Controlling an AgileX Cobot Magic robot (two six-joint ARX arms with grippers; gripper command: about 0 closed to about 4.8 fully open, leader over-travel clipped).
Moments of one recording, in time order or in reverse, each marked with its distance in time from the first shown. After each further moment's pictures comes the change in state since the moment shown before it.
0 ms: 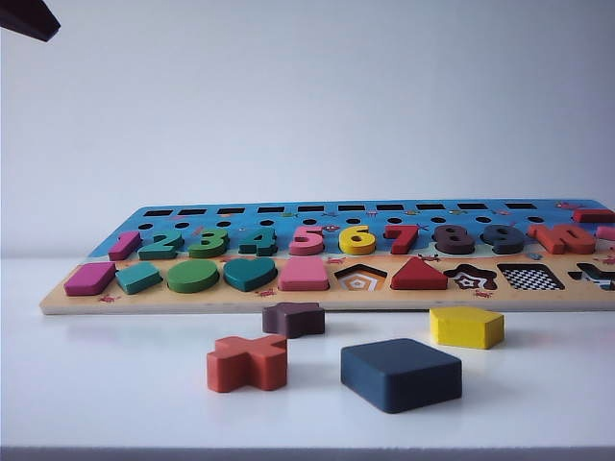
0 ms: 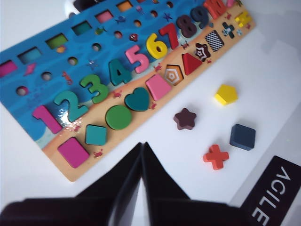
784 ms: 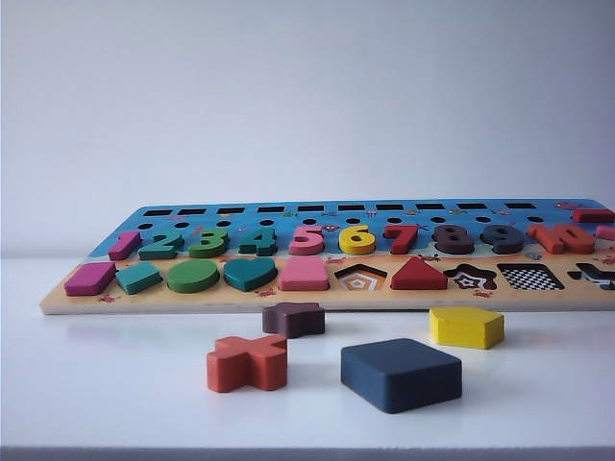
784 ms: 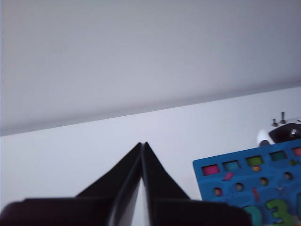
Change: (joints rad) left arm 0.399 -0.169 -0.192 0.574 -0.249 0.000; right arm -0.002 0.000 -0.201 0.084 0.111 -0.124
